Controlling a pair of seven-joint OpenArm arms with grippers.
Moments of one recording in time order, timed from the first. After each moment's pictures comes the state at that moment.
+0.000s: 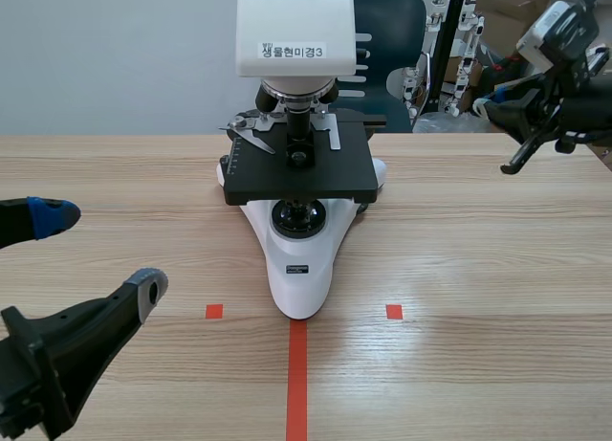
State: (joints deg) left arm 47.9 -32.6 -8.4 119.3 -21.6 -26.8 -9.6; right arm 27.9 27.8 -2.7 51.8 -23.1 45.4 25.0
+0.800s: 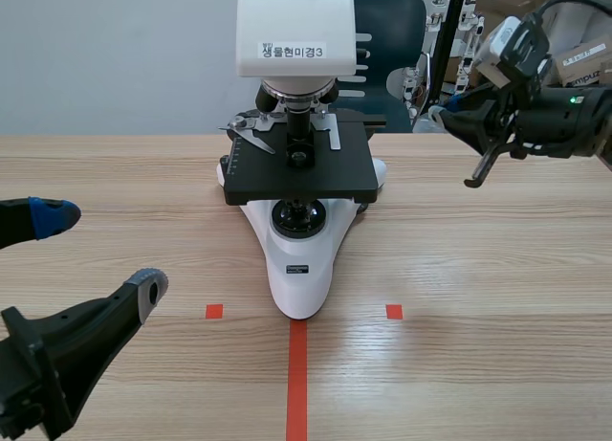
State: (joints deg) left arm 47.9 -32.6 -8.4 119.3 -21.6 -26.8 -9.6; right arm 29.3 23.6 -6.1 49.5 -31.2 45.4 36.1
